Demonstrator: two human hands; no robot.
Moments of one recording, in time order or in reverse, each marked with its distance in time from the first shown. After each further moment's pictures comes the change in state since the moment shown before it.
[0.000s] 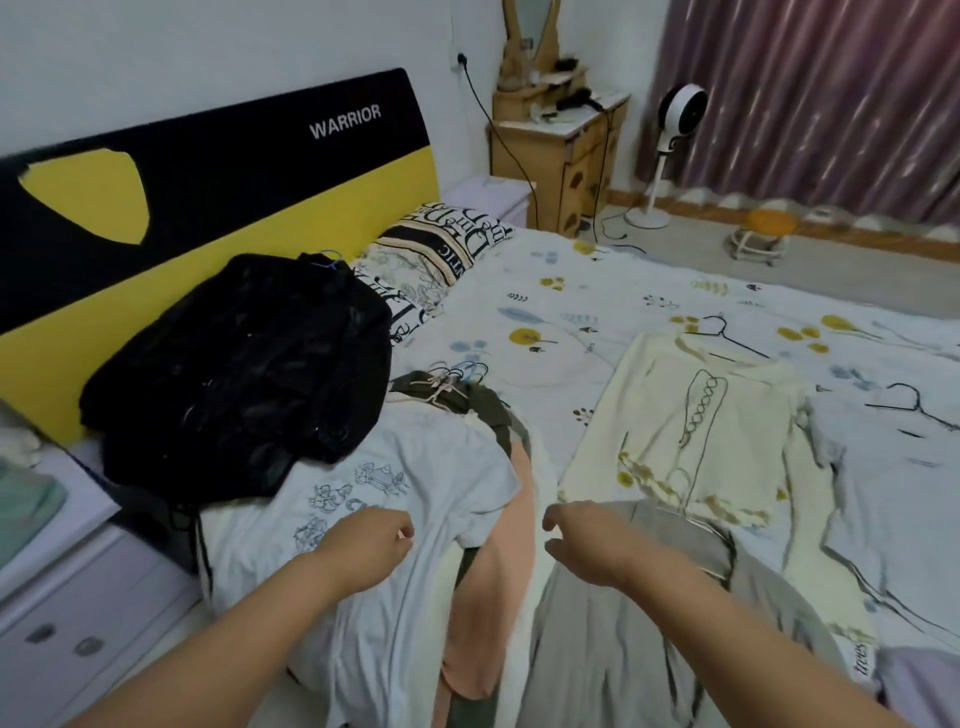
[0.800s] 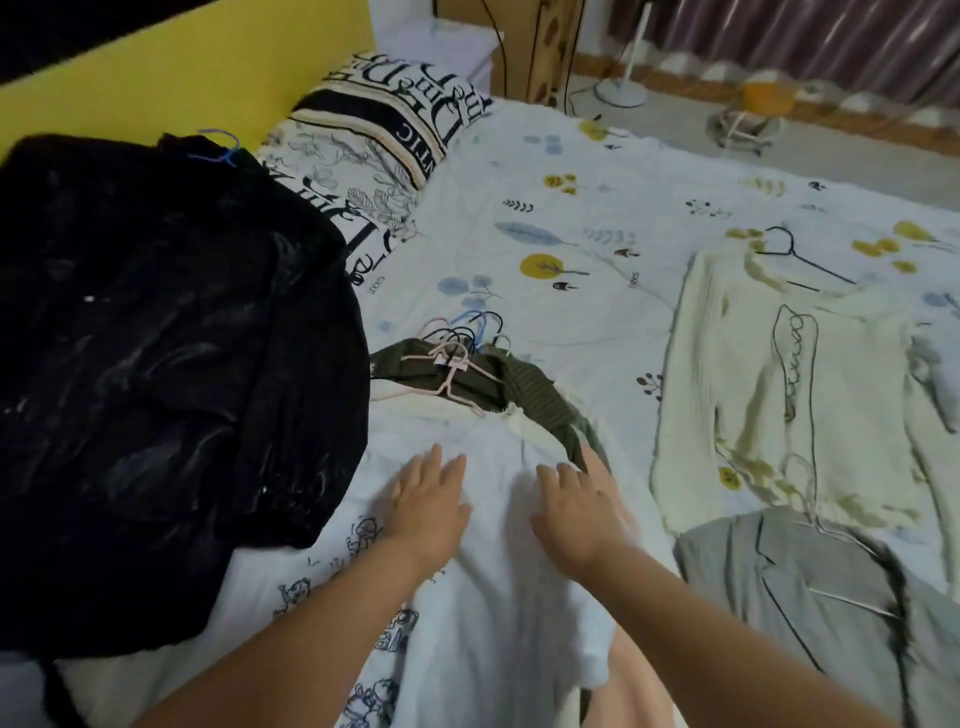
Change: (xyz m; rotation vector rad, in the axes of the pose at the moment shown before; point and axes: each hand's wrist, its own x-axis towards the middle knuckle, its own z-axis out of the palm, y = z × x) left_hand 0.299 -0.103 0.053 0.058 -0.068 0.114; right_hand 0.313 -0.042 0.076 -0.023 0.105 0.295
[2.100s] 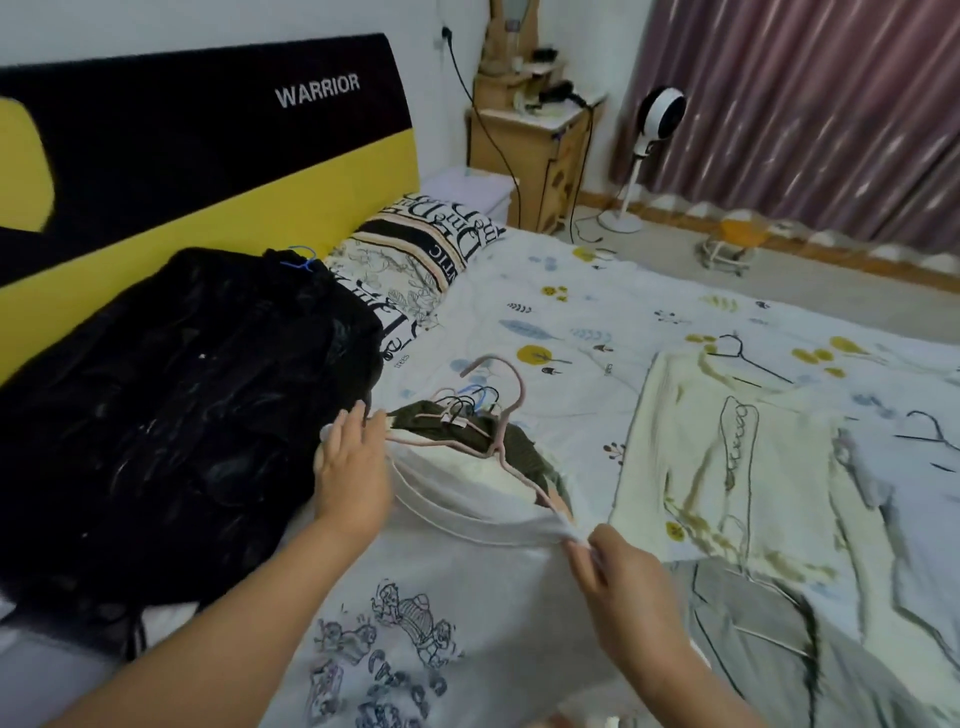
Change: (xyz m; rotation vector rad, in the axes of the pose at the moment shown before) left_hand -0.133 0.002 -0.111 -0.130 0.615 -0.205; right_hand -0.186 0.018 -0.079 0.399 0.432 -0.008
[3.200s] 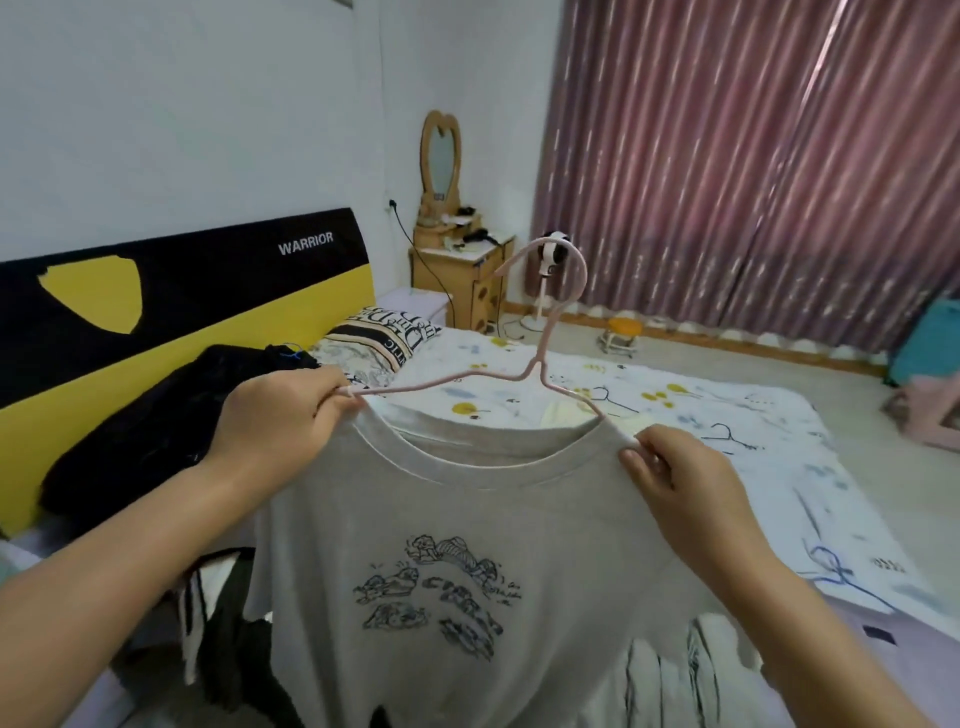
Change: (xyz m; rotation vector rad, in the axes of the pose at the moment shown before) left_hand -0.320 0.032 -0.295 -0.103 0.546 0.614; right_hand -0.335 -0.018 -0.253 -0.033 0.505 -0.288
